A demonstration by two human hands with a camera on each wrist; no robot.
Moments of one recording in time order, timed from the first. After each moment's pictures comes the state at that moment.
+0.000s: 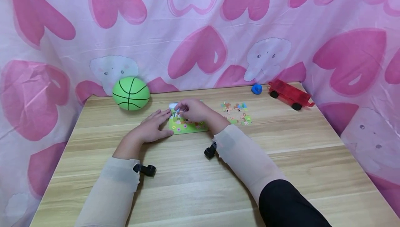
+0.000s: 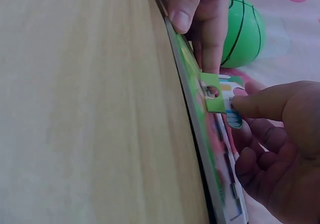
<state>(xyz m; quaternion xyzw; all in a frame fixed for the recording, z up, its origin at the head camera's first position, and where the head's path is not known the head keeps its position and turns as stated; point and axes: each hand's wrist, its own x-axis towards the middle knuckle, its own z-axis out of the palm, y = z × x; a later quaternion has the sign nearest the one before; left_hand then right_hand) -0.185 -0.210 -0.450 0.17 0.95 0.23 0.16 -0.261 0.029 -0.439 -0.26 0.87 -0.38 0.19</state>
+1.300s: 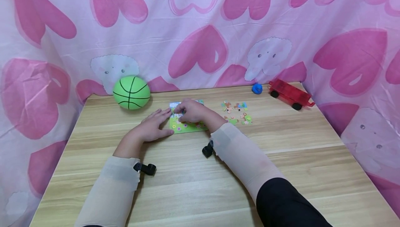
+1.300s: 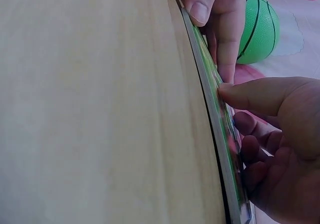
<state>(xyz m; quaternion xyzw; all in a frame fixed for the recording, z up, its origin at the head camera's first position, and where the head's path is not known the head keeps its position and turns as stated) -0.187 -0.211 -0.451 0.16 0.94 0.23 0.17 -0.266 0.019 -0.445 -0.28 0.89 -0.28 0.21</state>
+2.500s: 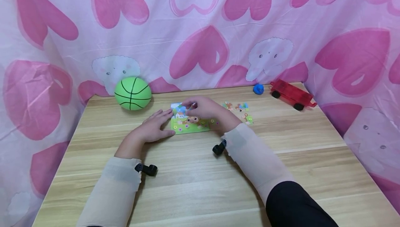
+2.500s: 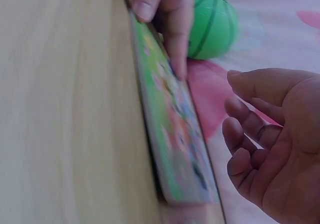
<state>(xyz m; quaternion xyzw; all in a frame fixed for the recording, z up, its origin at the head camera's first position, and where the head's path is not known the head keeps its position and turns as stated) -0.186 -0.210 -0.449 0.17 0.95 0.22 0.17 -0.262 0.059 -0.425 -0.26 0.87 -0.38 0.21</state>
